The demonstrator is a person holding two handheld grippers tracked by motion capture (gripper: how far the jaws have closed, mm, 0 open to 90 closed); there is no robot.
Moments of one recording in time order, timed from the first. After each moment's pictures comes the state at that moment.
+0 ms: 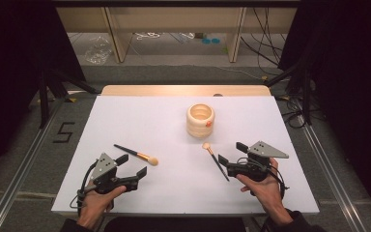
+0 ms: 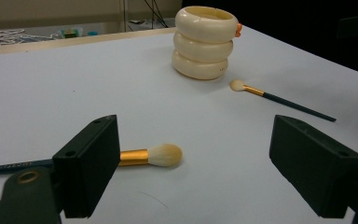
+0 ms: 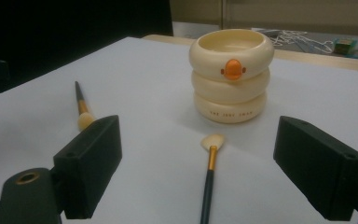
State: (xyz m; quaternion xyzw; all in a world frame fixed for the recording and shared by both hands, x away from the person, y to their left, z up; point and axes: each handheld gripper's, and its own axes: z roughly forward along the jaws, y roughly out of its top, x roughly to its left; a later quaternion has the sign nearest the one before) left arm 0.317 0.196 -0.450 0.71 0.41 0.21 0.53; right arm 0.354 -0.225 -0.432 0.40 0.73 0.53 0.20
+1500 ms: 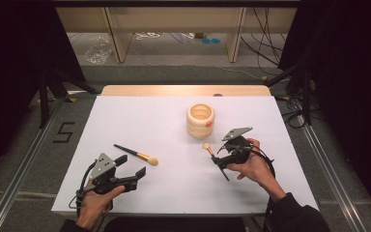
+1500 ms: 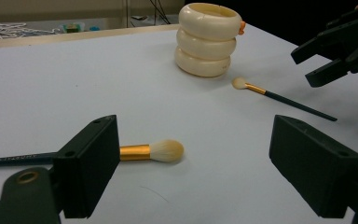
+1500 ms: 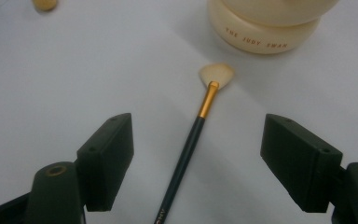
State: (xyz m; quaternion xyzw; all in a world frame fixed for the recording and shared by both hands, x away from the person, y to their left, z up) left arm 0.316 0.198 -0.449 0.71 0.42 0.21 0.53; right arm 0.415 -0.194 -0.436 0.34 0.88 0.31 0.12
